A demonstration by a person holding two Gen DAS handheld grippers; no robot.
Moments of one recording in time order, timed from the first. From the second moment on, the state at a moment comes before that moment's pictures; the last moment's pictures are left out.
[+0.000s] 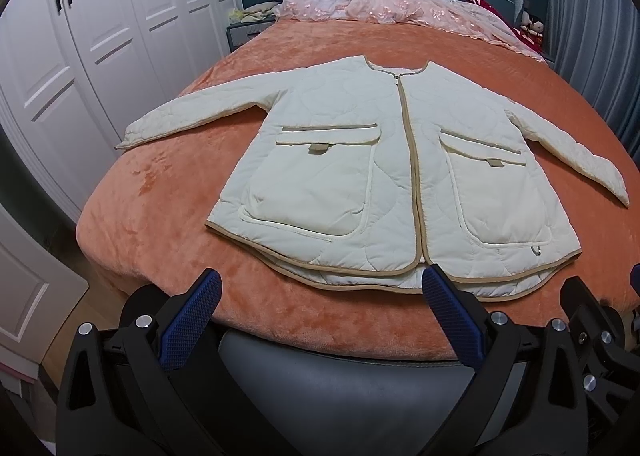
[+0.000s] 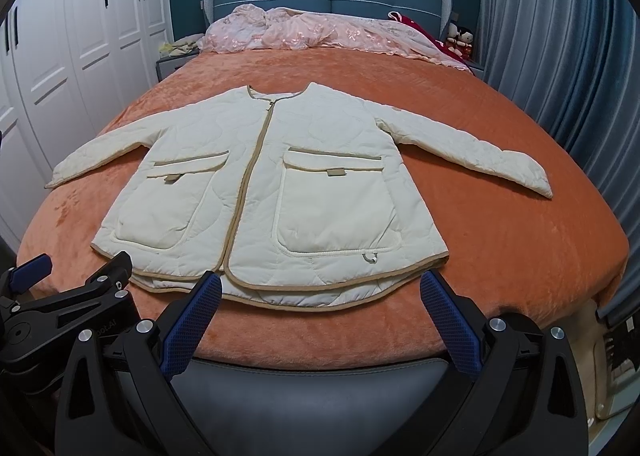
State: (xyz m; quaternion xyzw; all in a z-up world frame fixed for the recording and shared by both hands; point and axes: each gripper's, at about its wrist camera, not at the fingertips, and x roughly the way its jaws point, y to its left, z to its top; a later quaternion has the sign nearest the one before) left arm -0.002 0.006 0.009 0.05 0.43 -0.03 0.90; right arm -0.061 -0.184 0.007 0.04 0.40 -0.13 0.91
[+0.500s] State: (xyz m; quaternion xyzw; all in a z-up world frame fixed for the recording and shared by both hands) left arm -0.002 0.007 0.012 0.05 0.43 -0.03 0.90; right arm -0.061 -0.184 0.008 0.04 0.40 -0.13 0.91
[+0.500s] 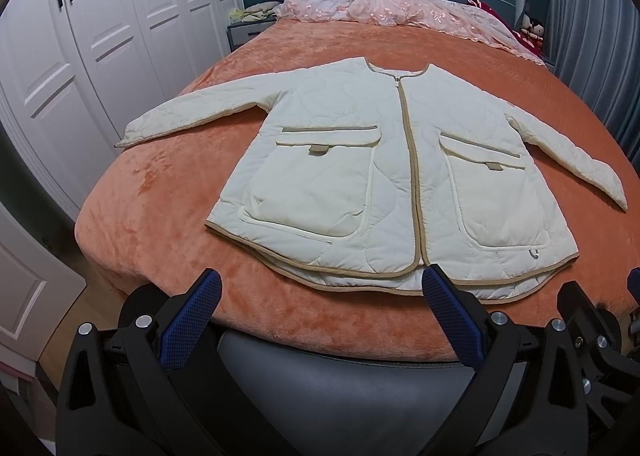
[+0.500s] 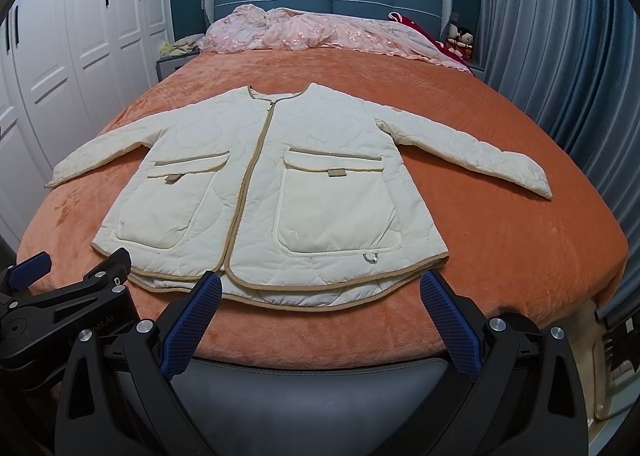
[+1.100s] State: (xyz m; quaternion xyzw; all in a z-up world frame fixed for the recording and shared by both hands) left arm -0.004 0.007 0.016 0.04 0.42 -0.03 0.90; right arm -0.062 -0.186 0.012 0.04 0.40 -0.13 0.91
